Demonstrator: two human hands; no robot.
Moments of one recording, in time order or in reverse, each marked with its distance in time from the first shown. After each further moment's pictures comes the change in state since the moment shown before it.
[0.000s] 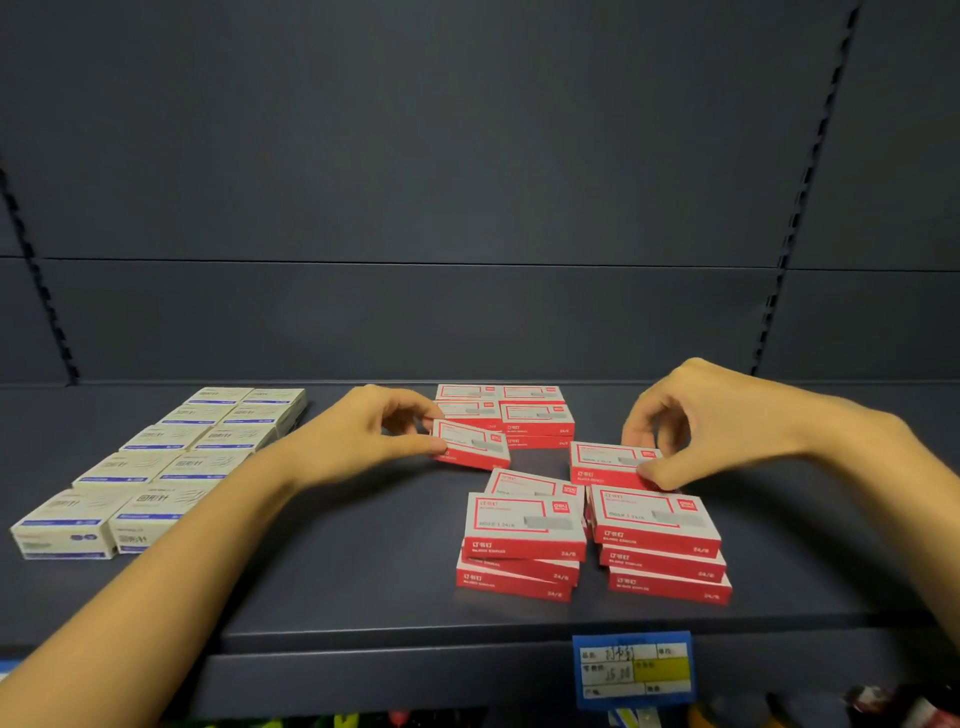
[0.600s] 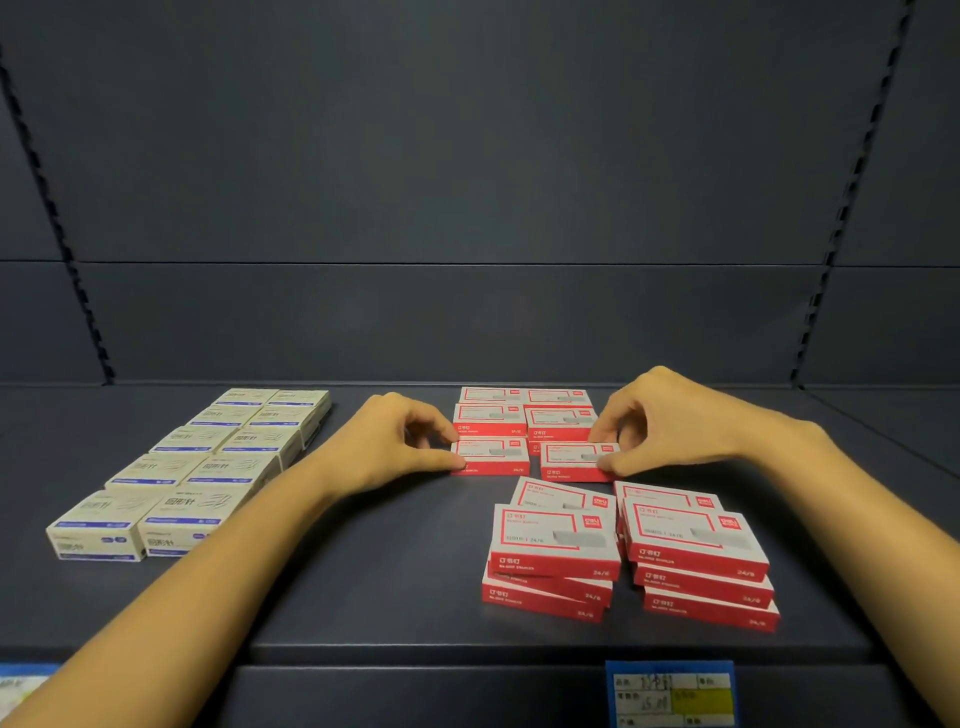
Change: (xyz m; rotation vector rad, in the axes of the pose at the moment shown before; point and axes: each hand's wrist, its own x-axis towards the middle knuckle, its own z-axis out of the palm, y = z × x) left_hand 0.005 -0.011 0.004 0.135 0.084 -0.088; right_hand 0.060 0.011 0.023 -0.012 0.069 -0.041
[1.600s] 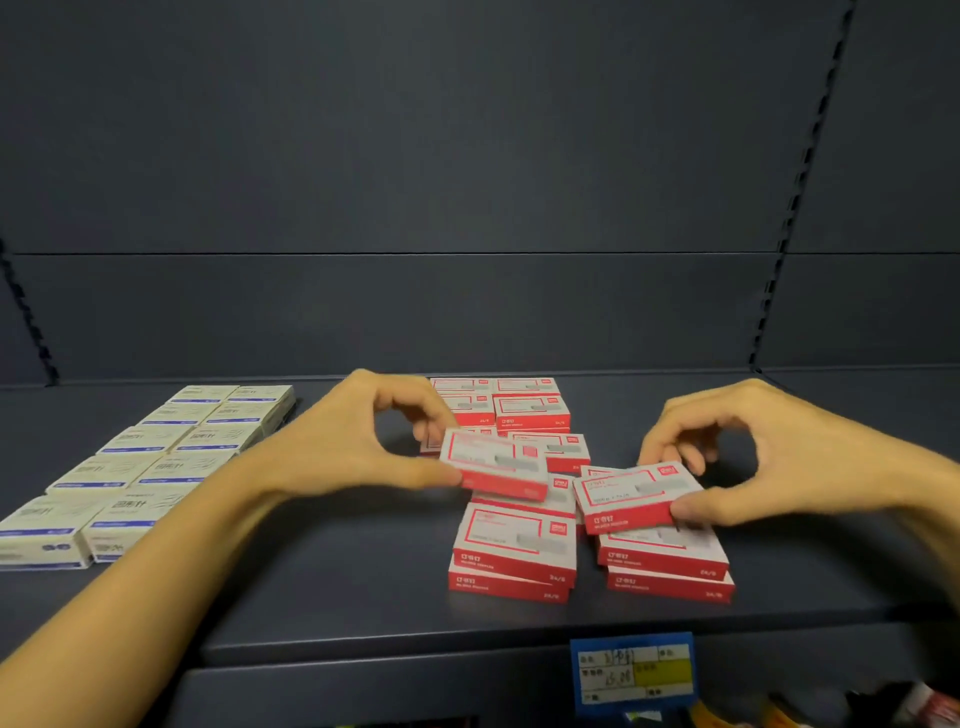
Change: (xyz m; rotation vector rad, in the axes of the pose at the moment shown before) left_hand -0.022 0.040 -0.013 -0.228 -0.127 0.292; right_hand -0.098 -0.014 -0.015 0.187 0.074 -0.141
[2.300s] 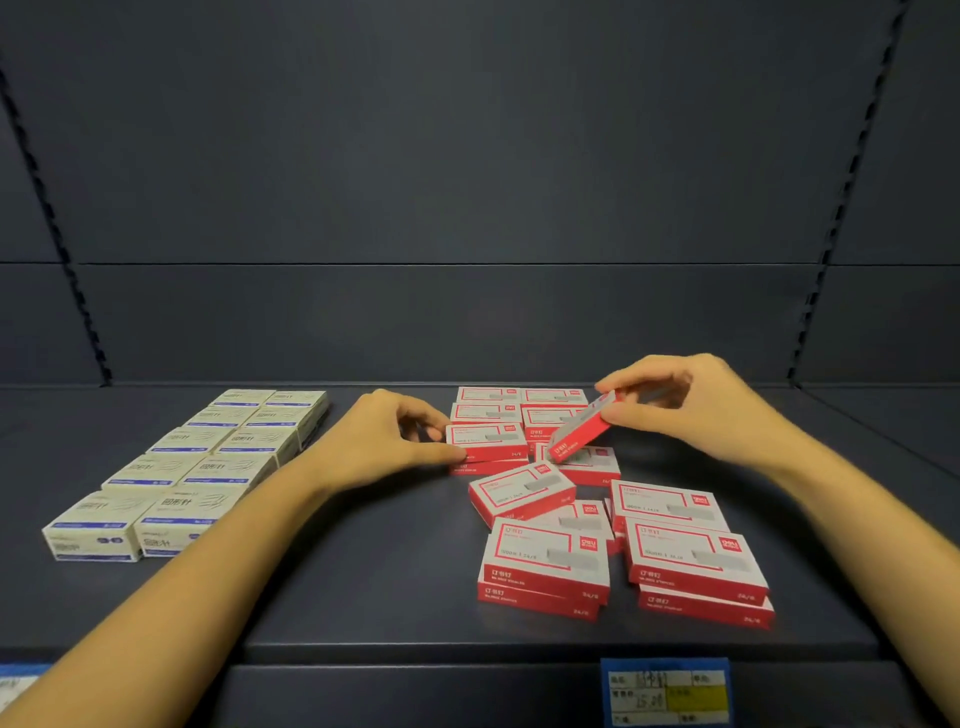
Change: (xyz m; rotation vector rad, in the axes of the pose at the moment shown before) left_hand 0.009 -0.042 0.001 0.123 0.163 -0.355; right_hand 0.072 0.026 0.023 0.195 0.397 0.058
